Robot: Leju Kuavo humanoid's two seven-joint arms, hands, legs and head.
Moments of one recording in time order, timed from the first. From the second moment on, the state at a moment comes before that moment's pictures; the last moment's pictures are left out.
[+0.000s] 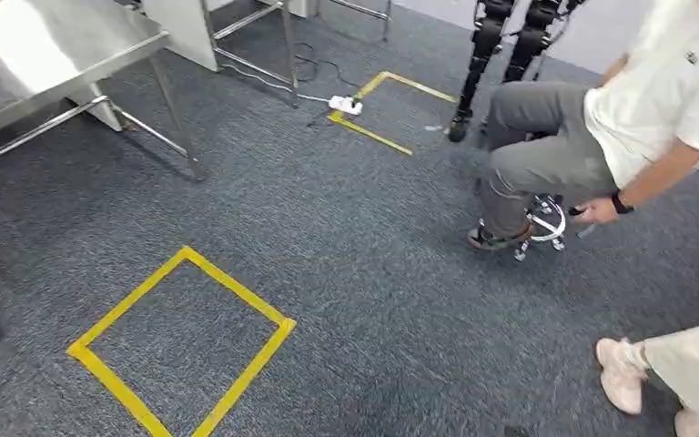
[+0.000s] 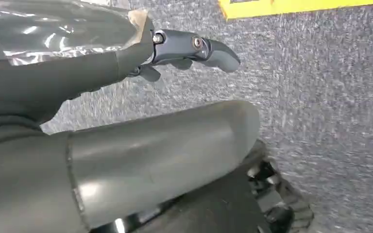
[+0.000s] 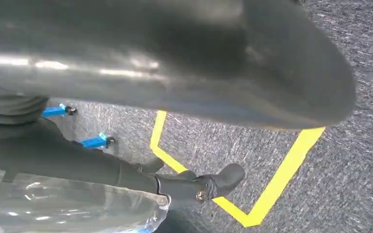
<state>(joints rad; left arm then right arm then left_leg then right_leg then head) -0.10 -0.22 0.02 -0.19 -0.51 0.36 -0.20 -0.24 0.04 -0.98 -0.29 1.03 -0.15 0.20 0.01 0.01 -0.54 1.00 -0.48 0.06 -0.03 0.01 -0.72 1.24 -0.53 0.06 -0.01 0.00</state>
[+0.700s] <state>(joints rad) -0.05 -0.20 0.17 -0.19 -0.40 0.46 -0.25 -0.33 0.01 -0.82 -0.28 1.11 -0.05 0.26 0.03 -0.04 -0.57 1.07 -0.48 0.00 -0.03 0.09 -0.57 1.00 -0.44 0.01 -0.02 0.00</state>
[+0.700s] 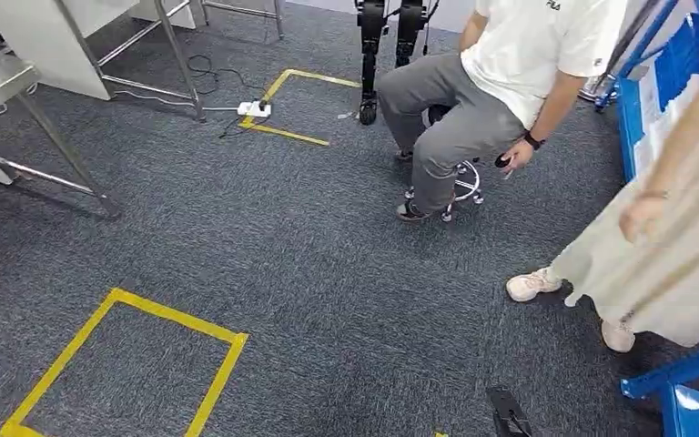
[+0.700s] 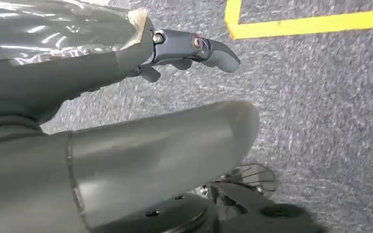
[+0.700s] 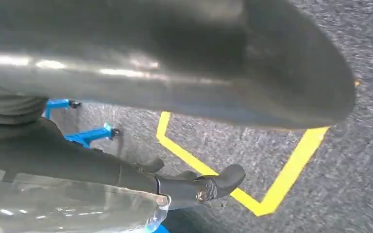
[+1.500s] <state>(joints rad) -0.05 -0.19 0.20 -0.19 -0.38 0.46 -0.27 -0.32 -0.01 -0.80 -0.27 1.11 -0.03 0.23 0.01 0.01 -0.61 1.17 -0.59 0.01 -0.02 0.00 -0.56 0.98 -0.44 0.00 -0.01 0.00</state>
